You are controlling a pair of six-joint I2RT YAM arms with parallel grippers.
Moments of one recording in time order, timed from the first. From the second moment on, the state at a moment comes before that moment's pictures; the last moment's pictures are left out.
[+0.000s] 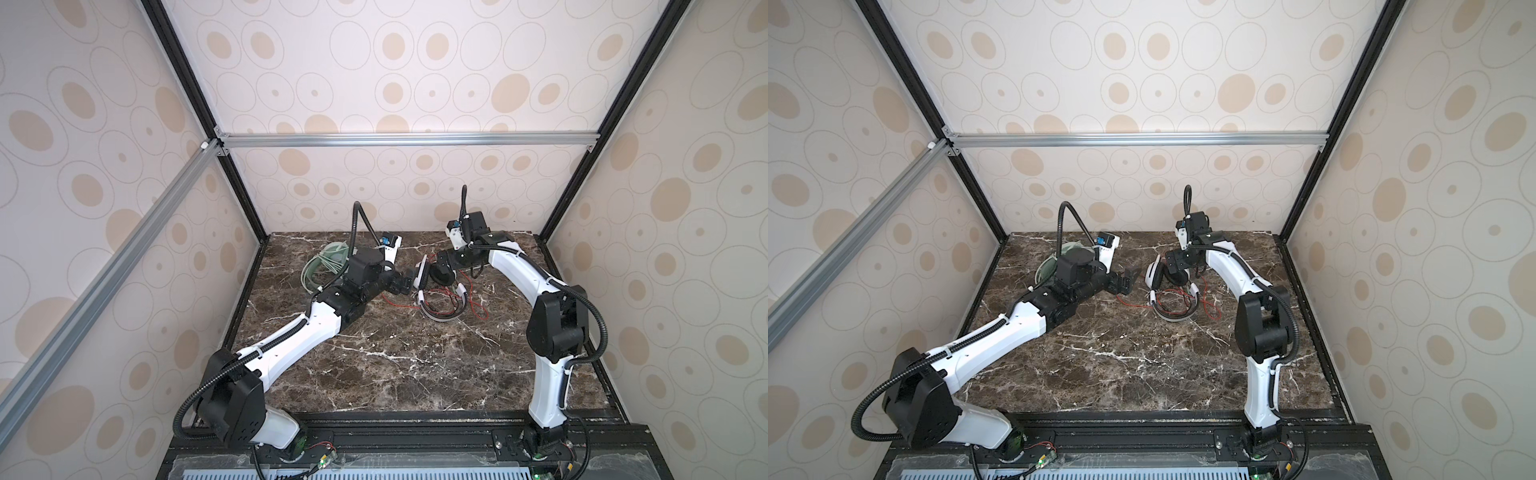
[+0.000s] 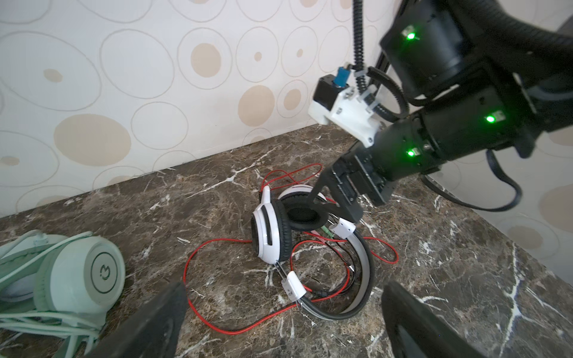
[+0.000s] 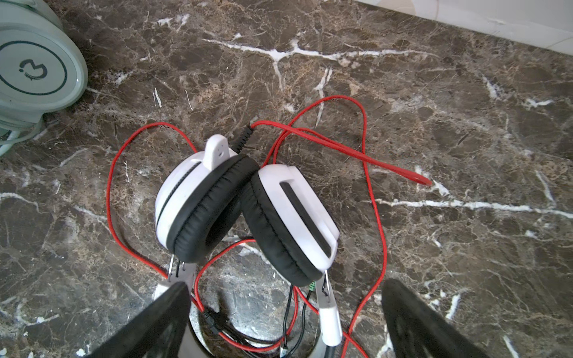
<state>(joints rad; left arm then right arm) -0.64 1.45 1.14 -0.04 -0.03 -0.13 0.29 2.02 1.81 -0.77 -0.09 -0.01</state>
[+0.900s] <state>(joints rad) -0.66 1.44 1.14 -0.04 0.04 -0.12 0.29 2.23 2.01 -0.91 -0.13 -0.10</state>
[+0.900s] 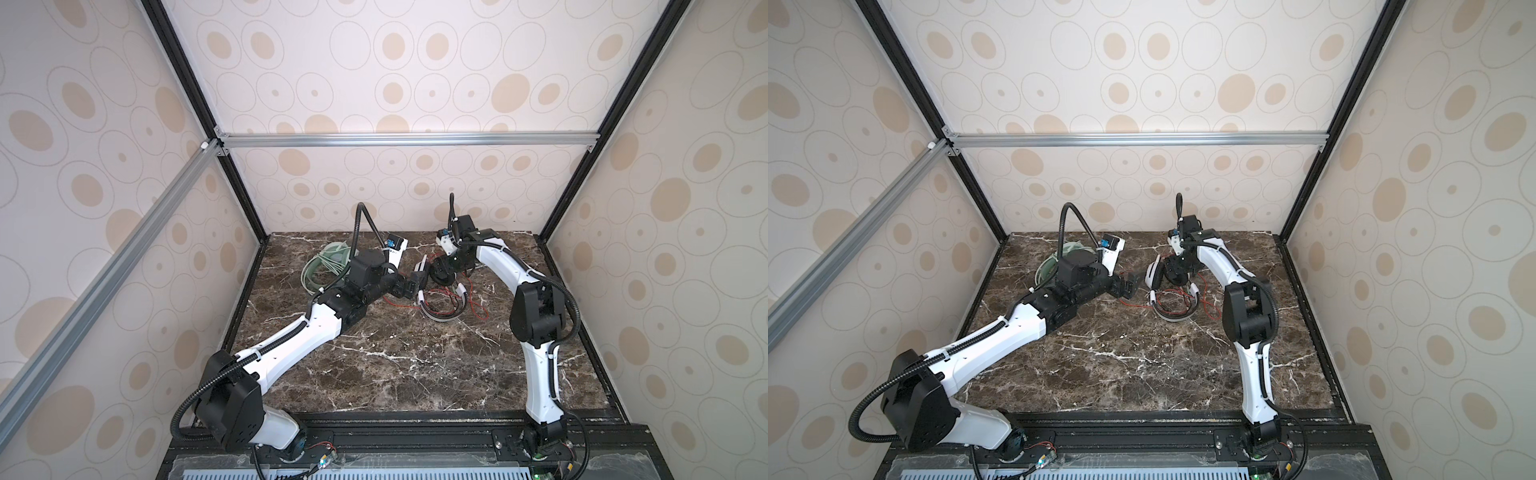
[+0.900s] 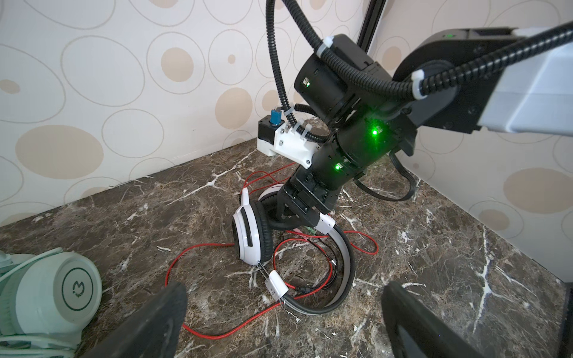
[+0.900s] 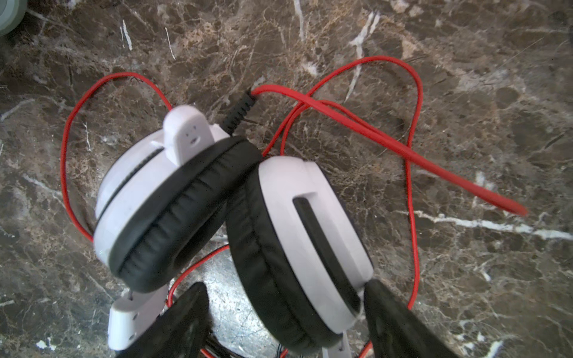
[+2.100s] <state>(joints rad) -0.67 1.46 1.15 -0.08 -0.03 -0.12 0.29 2.17 1.85 -0.76 -0.12 -0.05</state>
